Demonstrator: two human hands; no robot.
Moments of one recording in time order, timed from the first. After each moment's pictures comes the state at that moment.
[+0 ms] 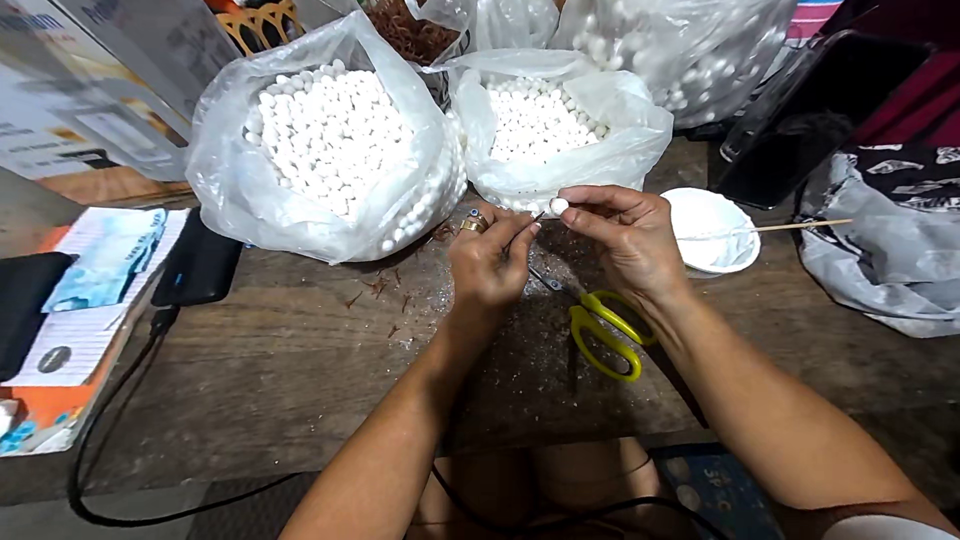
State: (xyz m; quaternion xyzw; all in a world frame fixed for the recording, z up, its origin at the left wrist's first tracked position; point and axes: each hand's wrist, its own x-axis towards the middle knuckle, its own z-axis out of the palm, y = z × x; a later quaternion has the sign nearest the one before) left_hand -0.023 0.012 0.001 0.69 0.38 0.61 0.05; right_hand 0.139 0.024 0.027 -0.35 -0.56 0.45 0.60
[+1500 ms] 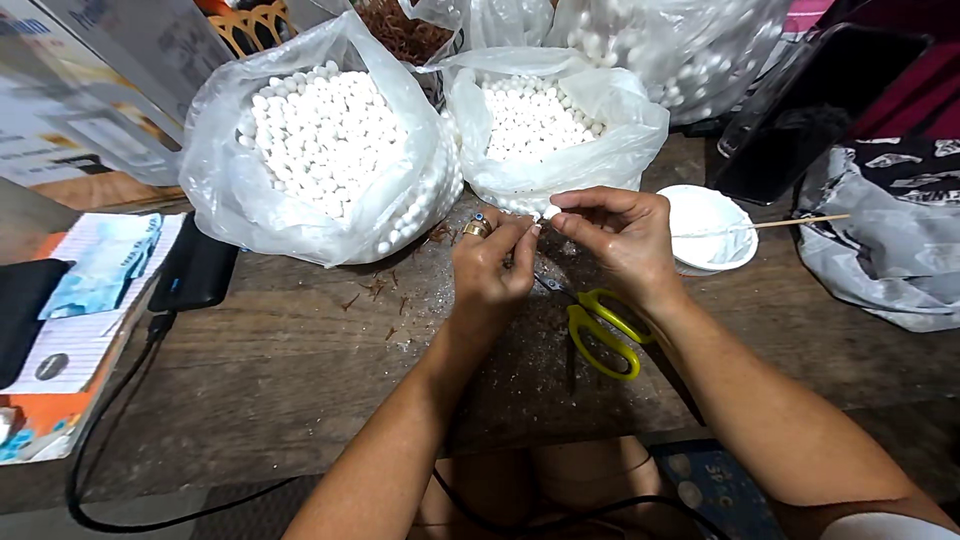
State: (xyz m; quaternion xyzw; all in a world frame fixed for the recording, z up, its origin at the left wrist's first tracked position) left_hand -0.019 0.007 0.004 0.71 0.38 0.60 0.02; right_hand 0.141 0.020 0.029 -0.36 -0.68 0.30 0.56
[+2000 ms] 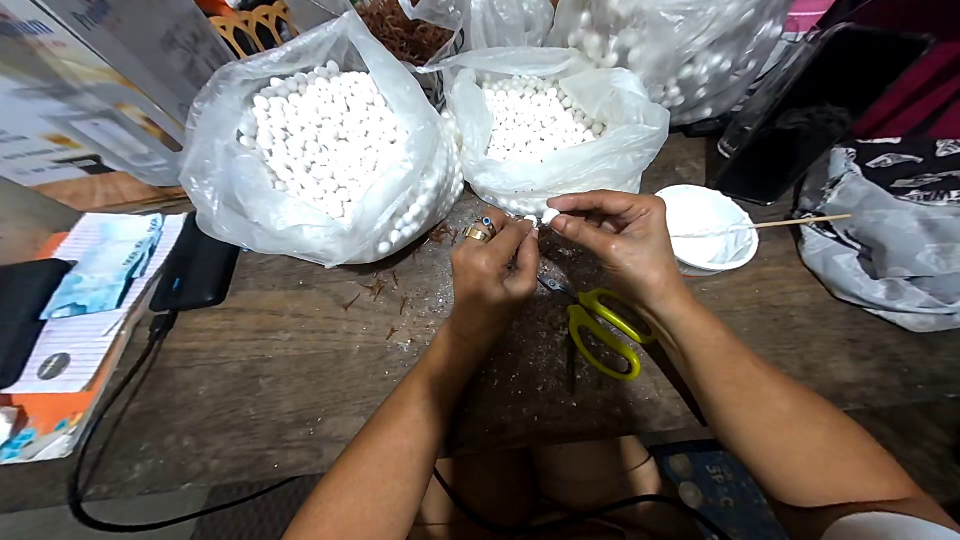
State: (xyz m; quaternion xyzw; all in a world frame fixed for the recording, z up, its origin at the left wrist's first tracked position) left_hand -0.019 0.008 0.003 0.71 0.37 0.60 -0.04; right_hand 0.141 0.017 0.031 -0.35 -0.65 0.37 0.56
